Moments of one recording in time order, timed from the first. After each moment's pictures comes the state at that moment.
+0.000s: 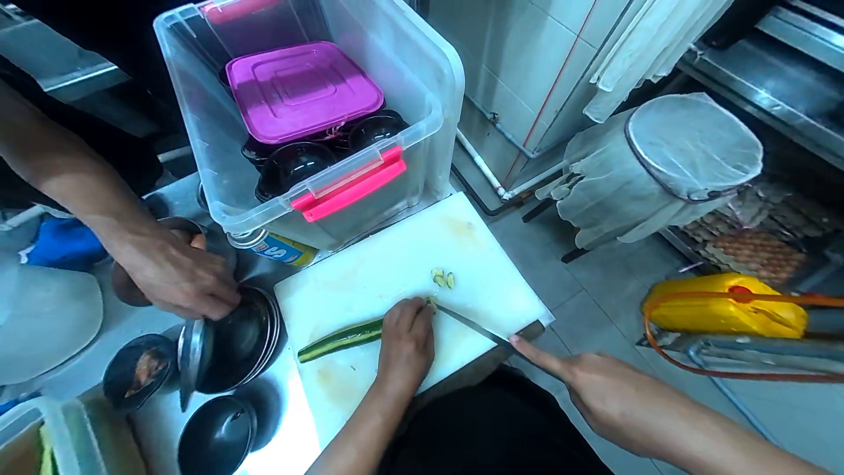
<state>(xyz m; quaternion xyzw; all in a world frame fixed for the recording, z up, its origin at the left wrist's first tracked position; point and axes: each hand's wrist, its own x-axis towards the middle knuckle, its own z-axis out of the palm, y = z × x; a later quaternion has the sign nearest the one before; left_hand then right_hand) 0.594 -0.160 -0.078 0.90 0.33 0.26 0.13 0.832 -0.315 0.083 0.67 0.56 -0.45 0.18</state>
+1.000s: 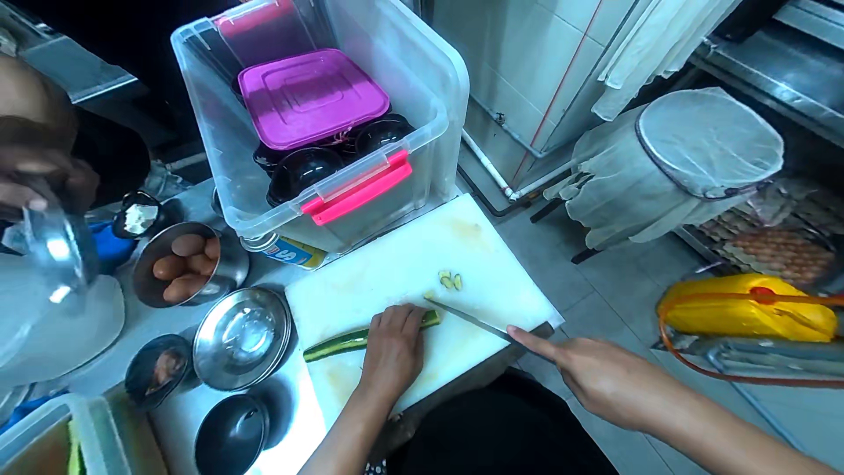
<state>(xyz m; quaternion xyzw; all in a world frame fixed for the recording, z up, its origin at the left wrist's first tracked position) 0.563 -0.141 -0.060 0.93 0.32 0.13 0.10 0.837 -0.301 0.068 0.68 0.58 -0.42 0.16</state>
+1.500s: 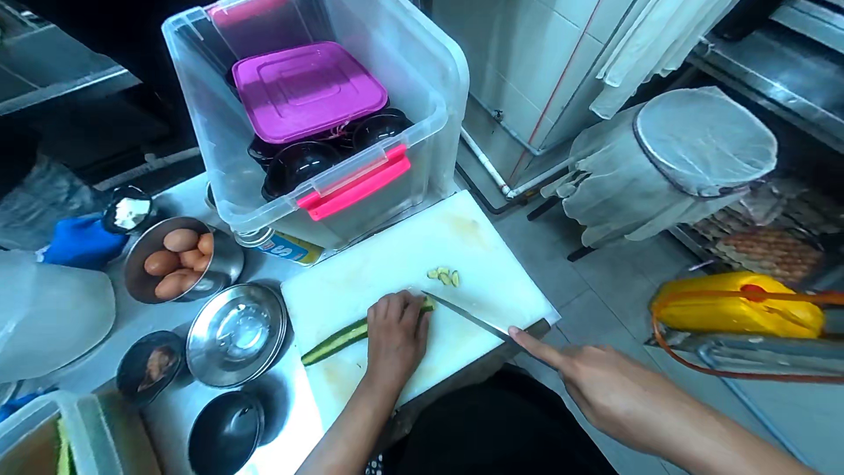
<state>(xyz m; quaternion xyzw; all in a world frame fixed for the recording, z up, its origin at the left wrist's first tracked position) 0.578 -0.141 -0.074 0.91 0.36 0.21 0.08 0.827 -0.315 0.082 0.69 0.59 -0.39 0.12</state>
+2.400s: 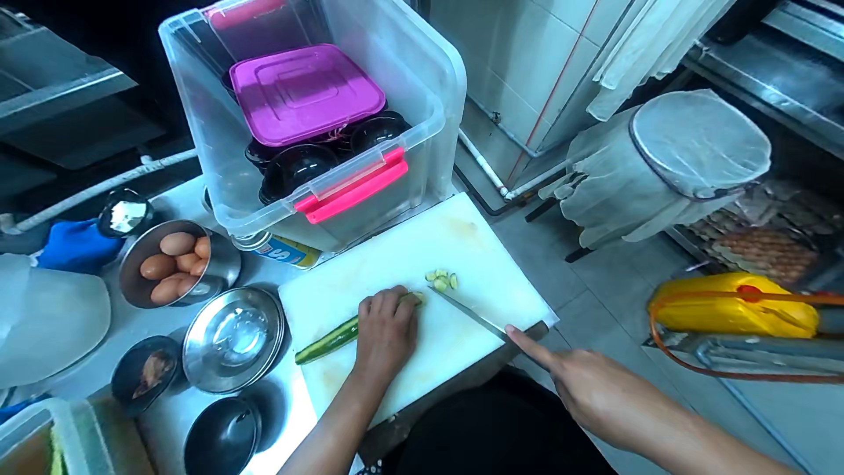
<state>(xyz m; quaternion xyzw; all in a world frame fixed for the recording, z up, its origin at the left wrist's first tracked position) 0.571 -0.121 -0.069 0.93 0.32 0.18 0.06 0.820 -0.312 0.068 0.71 0.55 -0.42 0.13</state>
